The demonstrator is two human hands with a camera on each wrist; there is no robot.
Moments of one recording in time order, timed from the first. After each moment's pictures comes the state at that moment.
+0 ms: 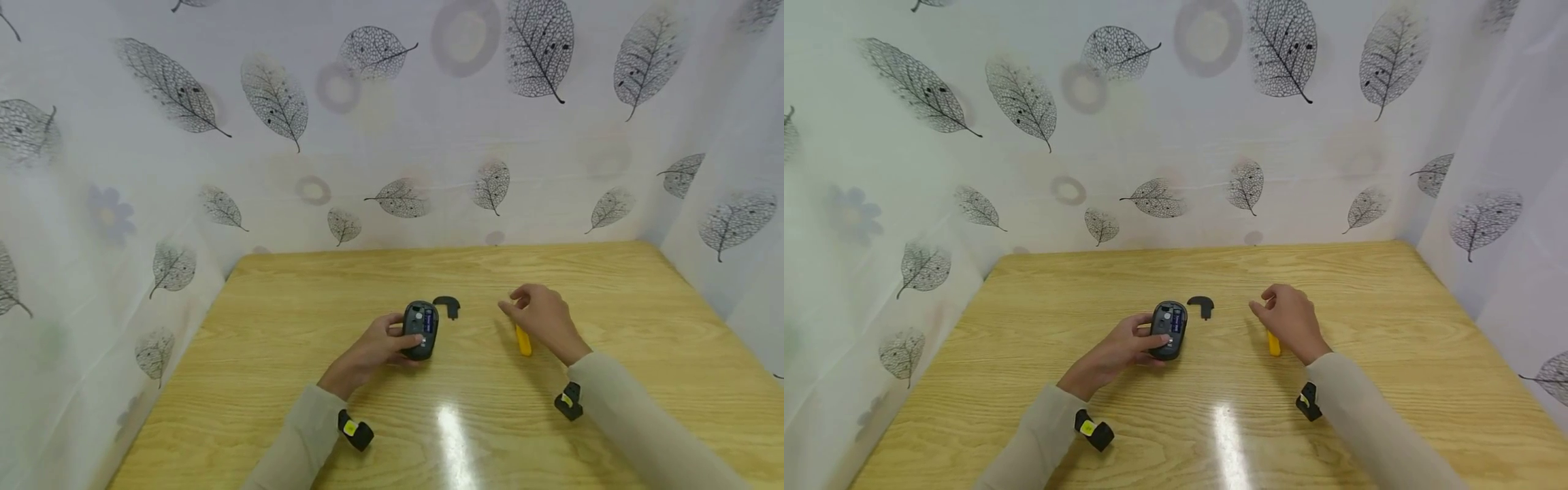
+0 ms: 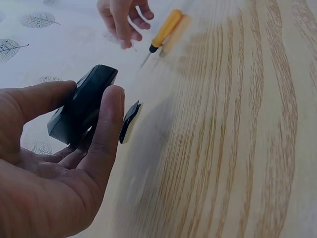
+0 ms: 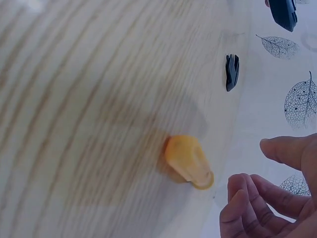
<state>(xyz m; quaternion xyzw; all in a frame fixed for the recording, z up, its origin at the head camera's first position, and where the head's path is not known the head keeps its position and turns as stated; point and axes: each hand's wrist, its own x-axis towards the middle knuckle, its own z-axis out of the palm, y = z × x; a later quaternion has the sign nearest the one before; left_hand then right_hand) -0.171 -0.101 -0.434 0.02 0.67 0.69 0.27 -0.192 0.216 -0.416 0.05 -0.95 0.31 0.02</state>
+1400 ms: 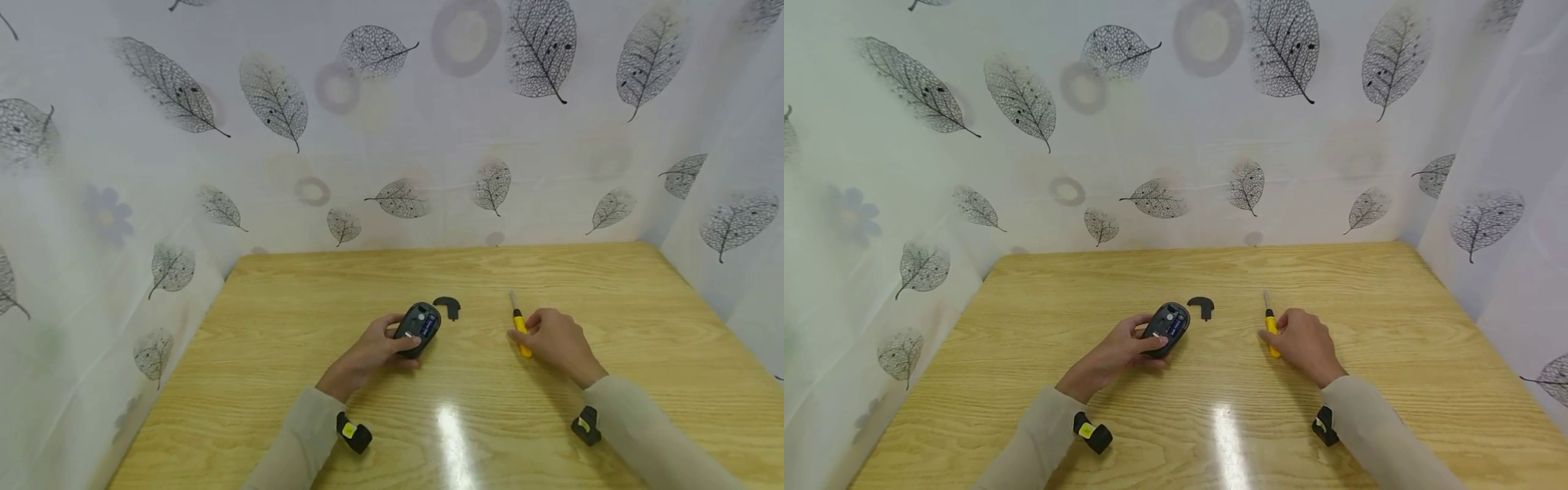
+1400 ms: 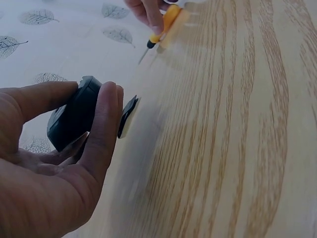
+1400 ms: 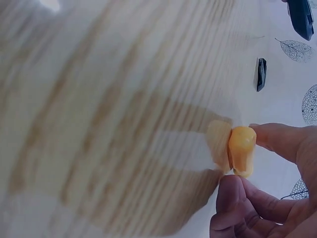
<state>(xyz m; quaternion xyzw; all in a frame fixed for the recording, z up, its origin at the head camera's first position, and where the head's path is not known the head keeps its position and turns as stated) -0.171 -0.105 -0.436 0.01 0.64 0.71 0.28 -0.172 0.234 -0.435 0.03 -0.96 0.27 -0.03</state>
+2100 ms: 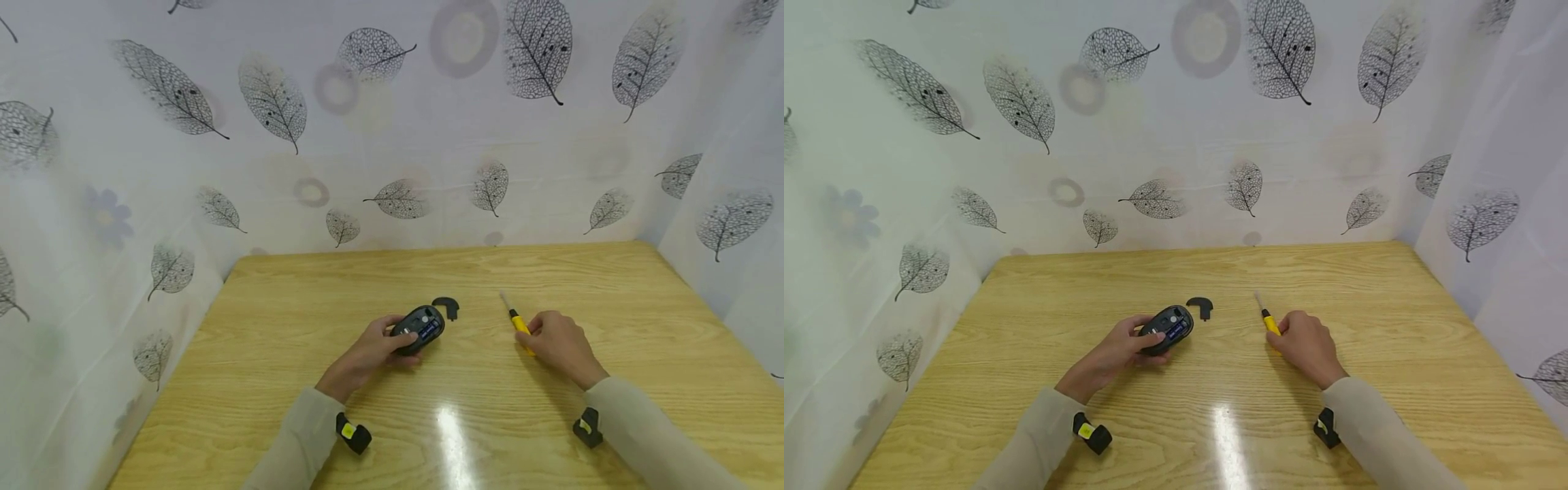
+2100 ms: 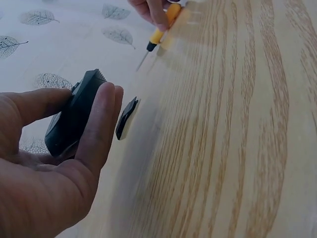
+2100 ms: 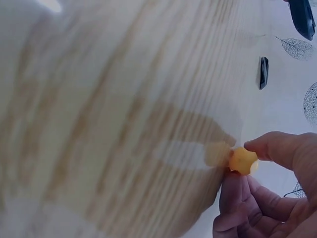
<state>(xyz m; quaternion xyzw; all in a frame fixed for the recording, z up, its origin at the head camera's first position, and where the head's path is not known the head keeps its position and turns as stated) -0.172 -0.104 -0.438 0.02 0.63 0.72 0.28 -0.169 0.238 -0.438 0.02 -0.96 0.28 -0.04</state>
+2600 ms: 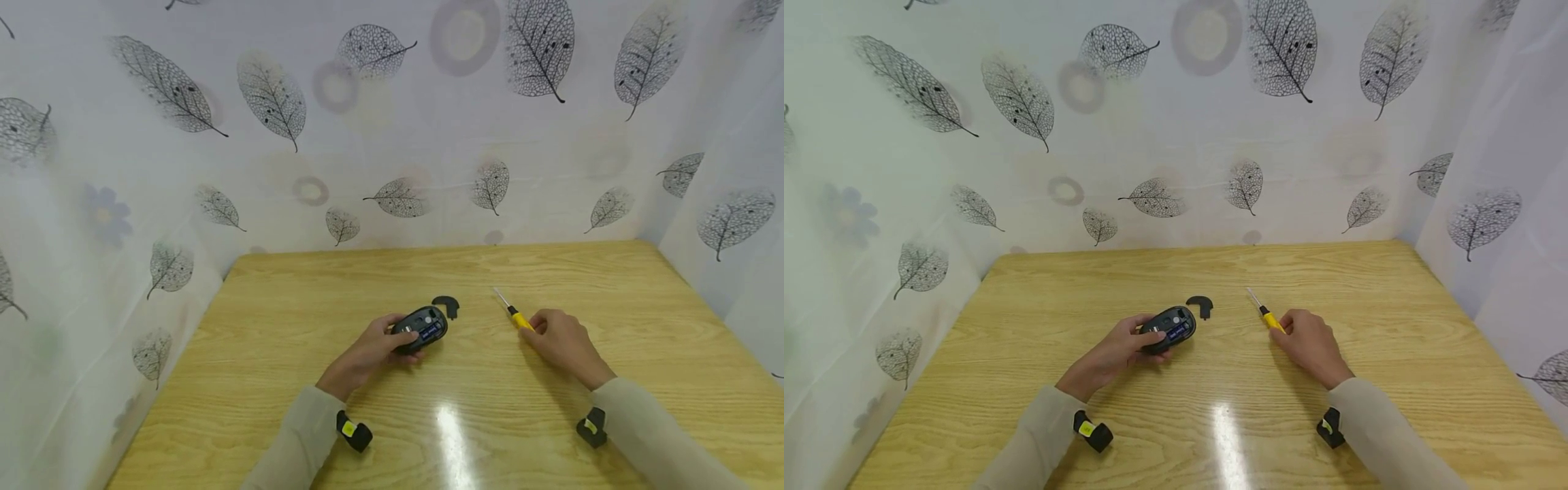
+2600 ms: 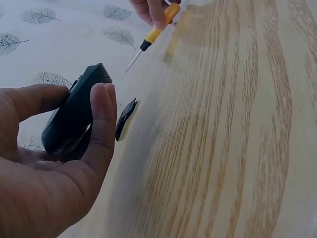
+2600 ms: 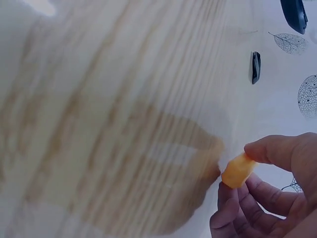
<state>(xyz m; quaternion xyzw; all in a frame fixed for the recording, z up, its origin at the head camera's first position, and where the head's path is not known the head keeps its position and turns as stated) -0.175 -0.104 -0.439 0.04 0.64 0.71 0.28 -0.171 0.243 -0.438 0.04 -0.96 0.28 -0.02</state>
